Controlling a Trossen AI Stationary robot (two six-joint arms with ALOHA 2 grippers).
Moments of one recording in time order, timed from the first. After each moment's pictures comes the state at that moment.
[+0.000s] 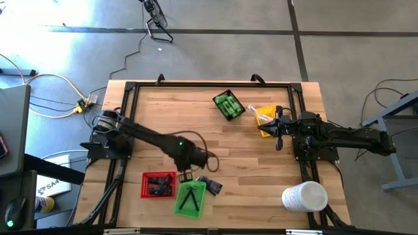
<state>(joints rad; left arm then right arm) -0.27 1.81 1.41 -1.09 0.01 -0.54 -0.20 0.38 0.19 0.09 -0.11 0.03</state>
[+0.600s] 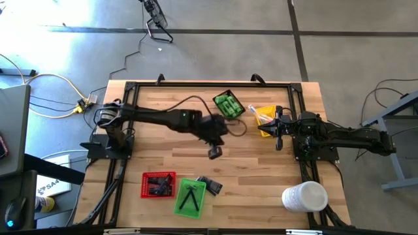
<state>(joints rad) -0.03 1.81 1.58 -0.61 0.06 -0.30 -0.20 0.38 0.19 0.09 -0.11 0.03</state>
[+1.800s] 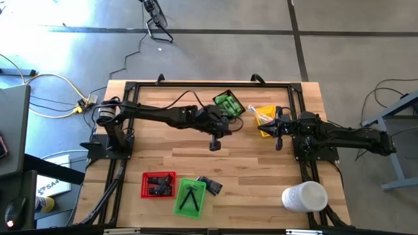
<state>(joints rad) 0.07 1.79 1.41 -0.17 0.07 0.11 -0.20 0.38 0.19 0.07 -0.10 0.08</state>
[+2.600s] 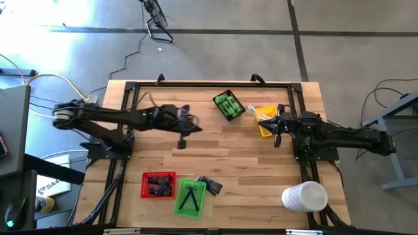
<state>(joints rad) 0.10 1.28 0.81 0.06 0.05 0.19 -0.20 0.38 0.19 0.09 -0.01 0.08</state>
